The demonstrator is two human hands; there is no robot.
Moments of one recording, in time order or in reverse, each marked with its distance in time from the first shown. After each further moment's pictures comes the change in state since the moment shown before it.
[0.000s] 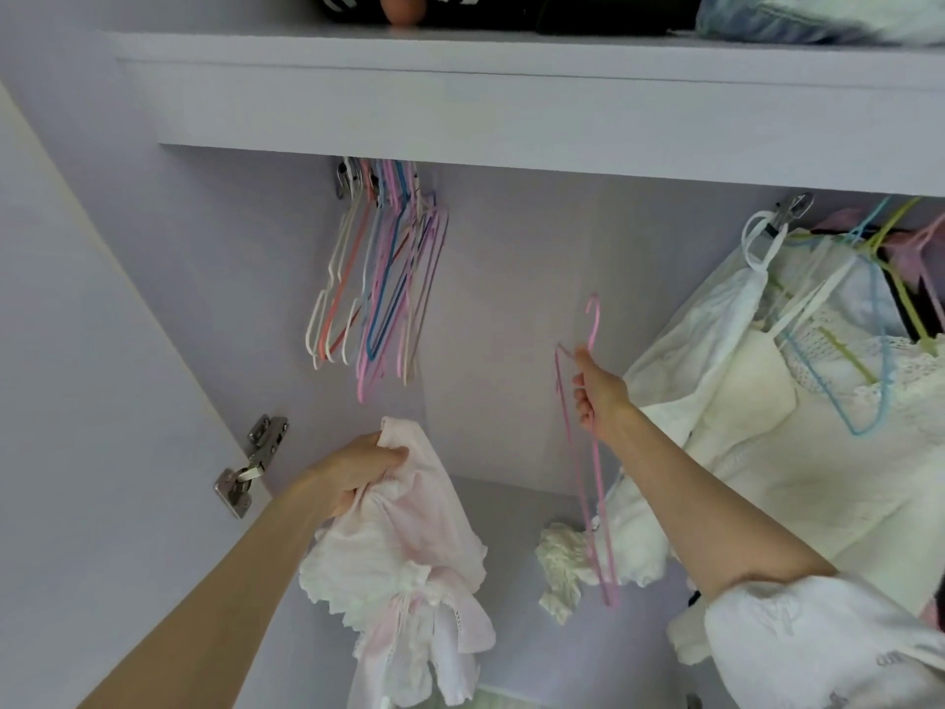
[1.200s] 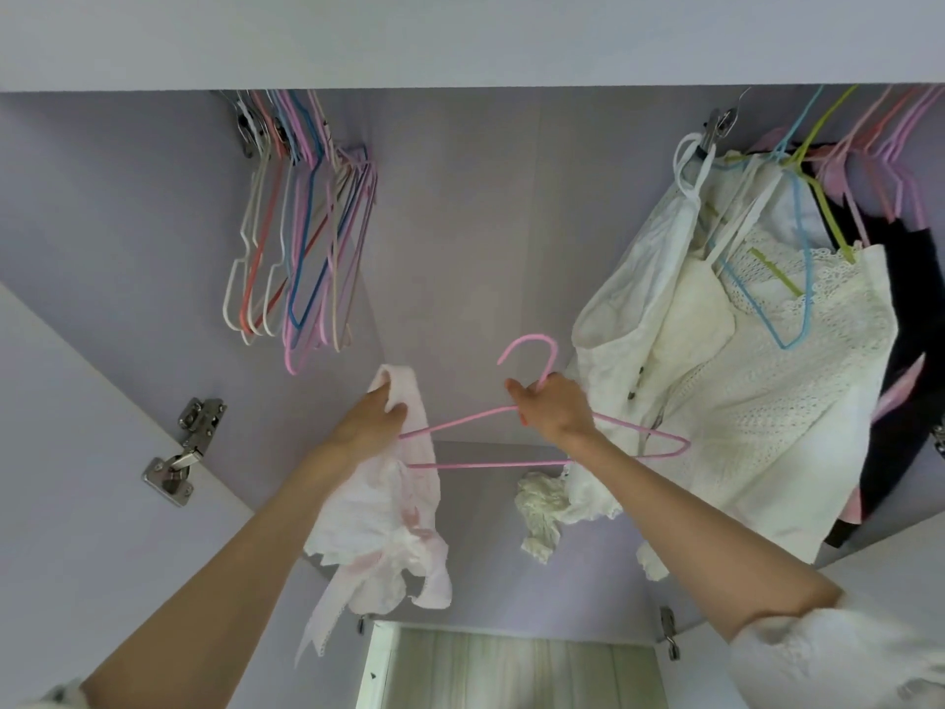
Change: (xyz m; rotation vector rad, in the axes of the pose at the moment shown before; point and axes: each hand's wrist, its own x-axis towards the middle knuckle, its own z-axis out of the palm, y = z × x) left_hand 0.004 0.019 0.064 0.630 0.160 0.215; right_hand -0.031 0.064 -0.022 -0.859 0.034 -0.287
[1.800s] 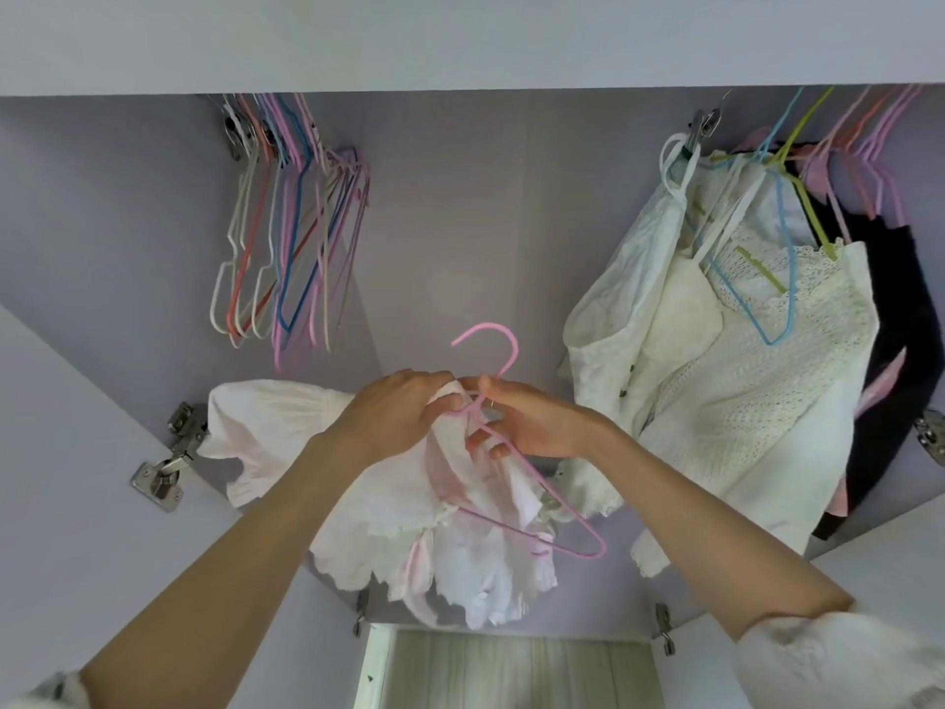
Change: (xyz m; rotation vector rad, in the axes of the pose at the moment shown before) left_hand -0.028 0.039 -0.009 0.482 0.031 0.587; right_hand -0.013 -0.006 -0.015 0.961 -0.963 -0.150
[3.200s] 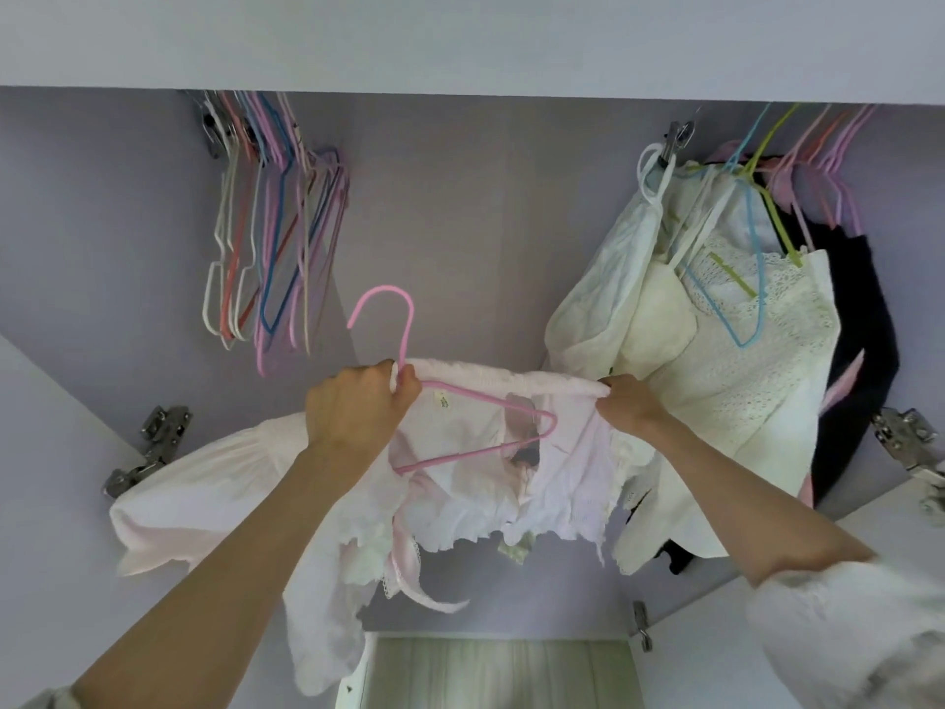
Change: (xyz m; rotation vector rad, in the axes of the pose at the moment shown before) left_hand -0.002 0.001 0.007 0.192 0.403 -0.327; right_hand -0.065 0.006 -0.090 -1.074 0.977 0.321
